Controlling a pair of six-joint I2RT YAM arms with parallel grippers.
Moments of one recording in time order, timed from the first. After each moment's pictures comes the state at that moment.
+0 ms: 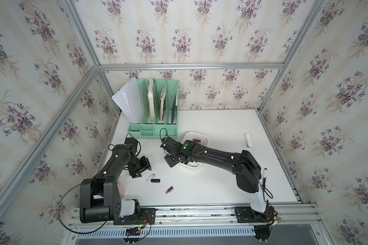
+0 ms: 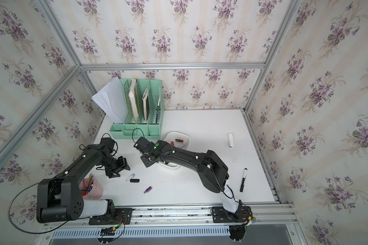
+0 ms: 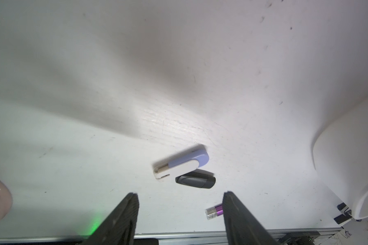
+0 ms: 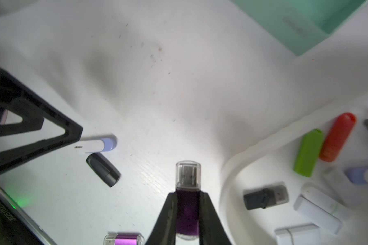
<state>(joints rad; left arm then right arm) 0.07 1.38 0.84 -1.03 0.25 -0.43 1.06 2.02 1.73 -0.78 0.13 0.36</state>
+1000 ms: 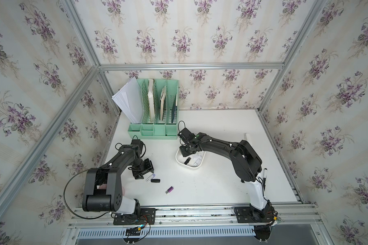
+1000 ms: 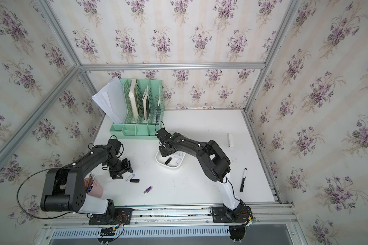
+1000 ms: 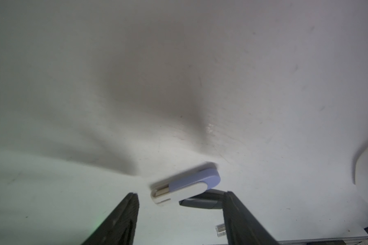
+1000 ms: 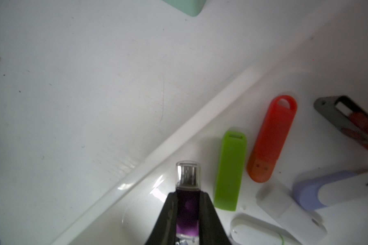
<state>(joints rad) 0.01 1.47 0.81 -0.96 0.21 -0.45 0.84 2.13 1.59 -0.64 0.03 0.33</state>
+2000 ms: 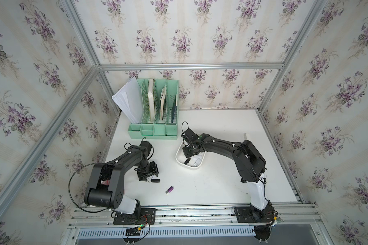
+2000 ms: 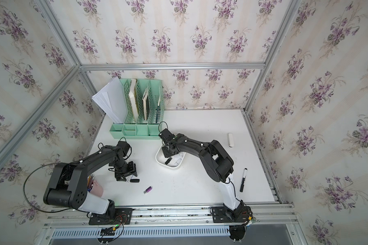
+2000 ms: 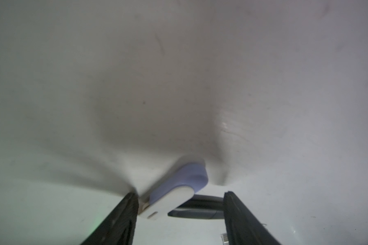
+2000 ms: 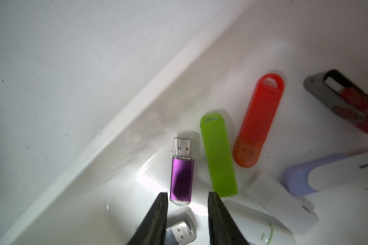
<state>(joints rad) -0.14 1.51 0.78 -0.93 0.17 -0.50 0.81 2.07 1.50 -0.61 0.01 0.34</state>
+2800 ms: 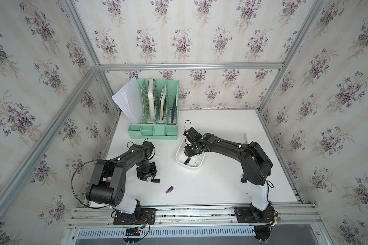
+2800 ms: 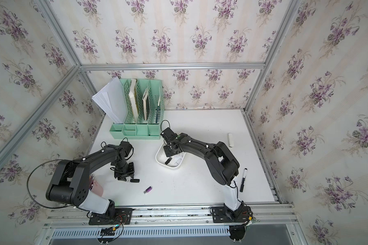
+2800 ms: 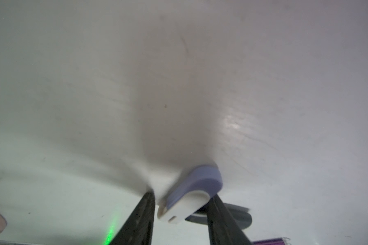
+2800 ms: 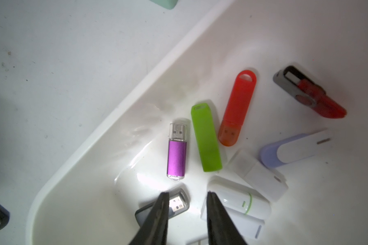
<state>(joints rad) -0.17 1.55 0.80 -0.96 0.08 -0.50 0.81 1.98 1.45 -0.62 0.03 0.34</state>
